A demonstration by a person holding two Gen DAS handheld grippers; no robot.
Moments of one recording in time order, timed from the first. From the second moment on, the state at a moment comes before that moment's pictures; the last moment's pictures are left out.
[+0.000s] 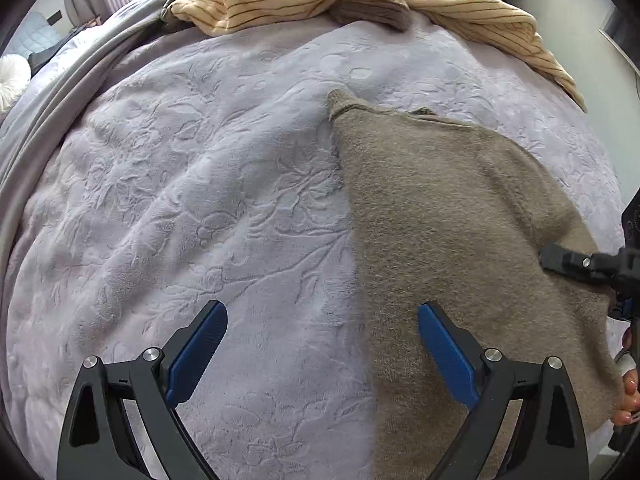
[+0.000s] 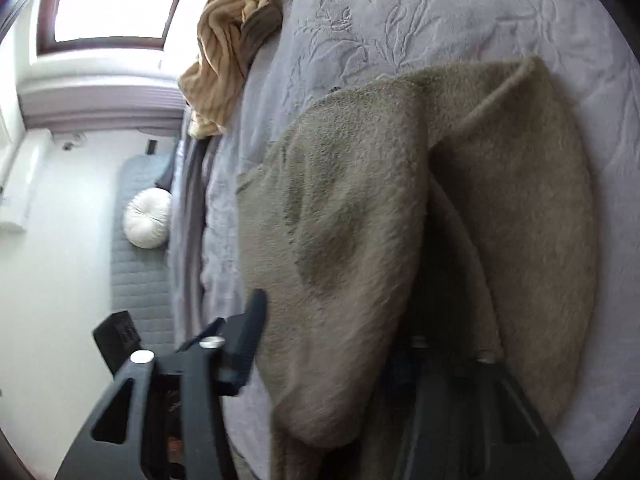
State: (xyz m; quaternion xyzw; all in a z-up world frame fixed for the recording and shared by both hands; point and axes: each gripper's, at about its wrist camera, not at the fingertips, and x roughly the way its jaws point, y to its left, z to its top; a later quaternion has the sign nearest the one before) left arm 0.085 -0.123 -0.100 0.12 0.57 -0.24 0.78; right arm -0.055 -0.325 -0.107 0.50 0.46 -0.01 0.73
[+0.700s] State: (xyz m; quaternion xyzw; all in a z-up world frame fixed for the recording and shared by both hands) left arm 0.057 -0.158 -0.099 0.15 0.56 -0.31 0.76; right arm -0.106 -0.384 -0.104 0.47 0.45 -0.12 0.75
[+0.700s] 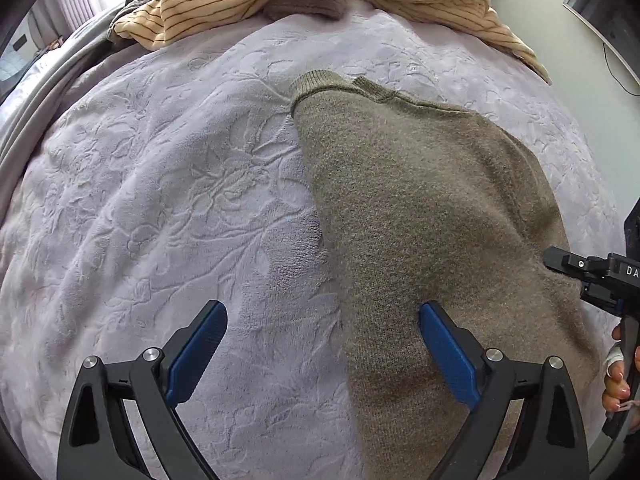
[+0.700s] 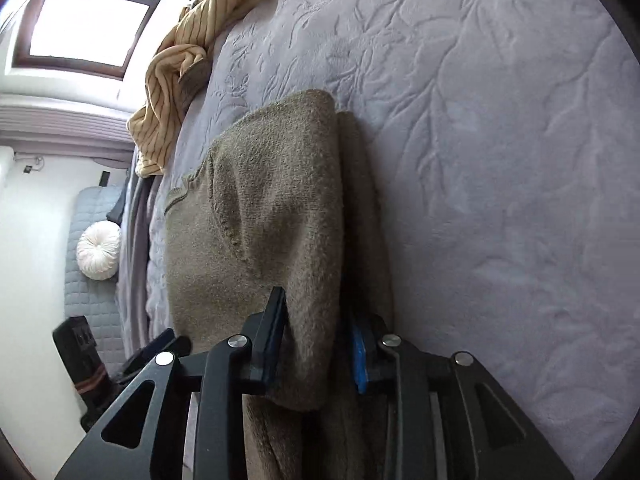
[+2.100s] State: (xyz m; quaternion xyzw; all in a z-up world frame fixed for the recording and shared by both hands) left arm -0.032 -0.130 -0.123 0.16 0.62 -0.25 0.72; right arm -0.164 -0.319 -0.090 0.38 0.55 -0.09 0.74
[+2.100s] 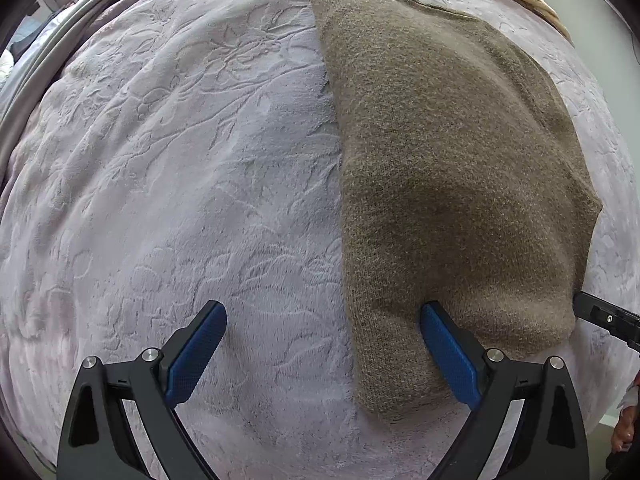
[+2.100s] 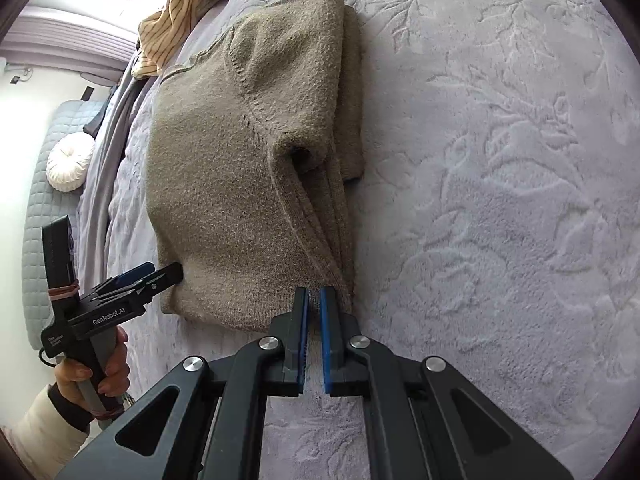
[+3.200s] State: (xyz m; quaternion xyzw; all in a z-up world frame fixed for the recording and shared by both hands) left arm -0.032 -0.152 -0.071 0.15 0.63 -0.22 0.73; right arm -0.162 -0.350 -0.072 0.42 0.52 -0.09 0.74
